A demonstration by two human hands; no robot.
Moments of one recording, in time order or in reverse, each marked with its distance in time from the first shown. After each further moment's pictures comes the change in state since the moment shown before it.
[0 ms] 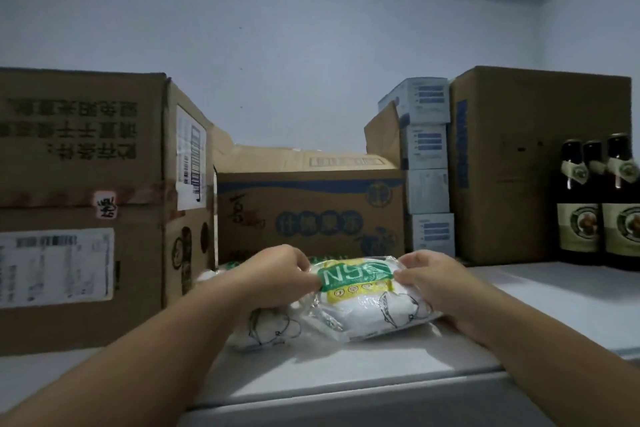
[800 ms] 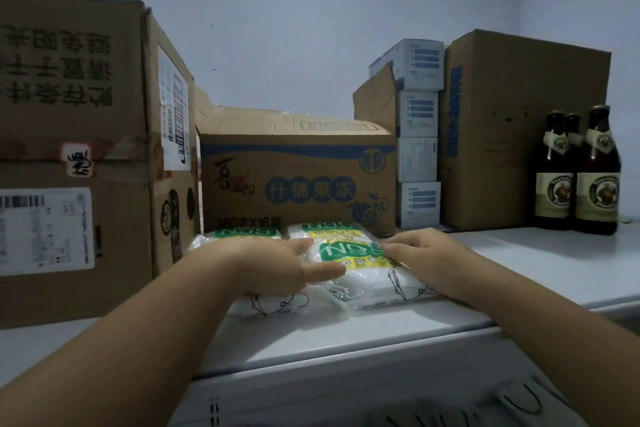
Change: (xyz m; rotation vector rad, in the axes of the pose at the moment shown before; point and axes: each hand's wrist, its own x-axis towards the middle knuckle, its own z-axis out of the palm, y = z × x) left_hand -0.020 -0.013 -0.007 0.249 -0.377 0.063; right_hand -0.019 -0.001 0.009 -0.479 -0.086 -0.146
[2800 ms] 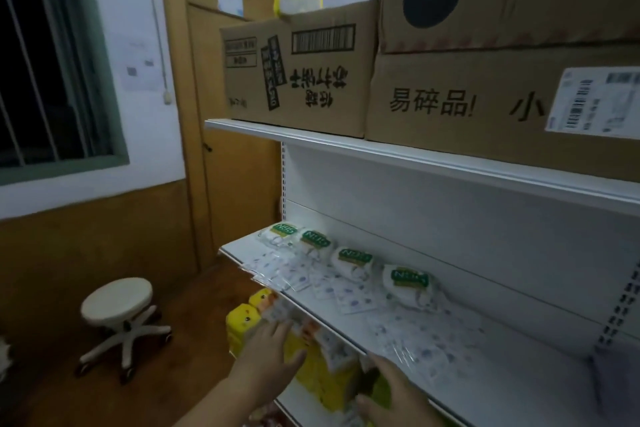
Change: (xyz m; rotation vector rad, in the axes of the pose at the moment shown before) left_hand -0.441 -0.359 0.354 -0.351 0.328 -0.970; right_hand -0.253 -0.243 0.480 0.163 -0.864 -0.371
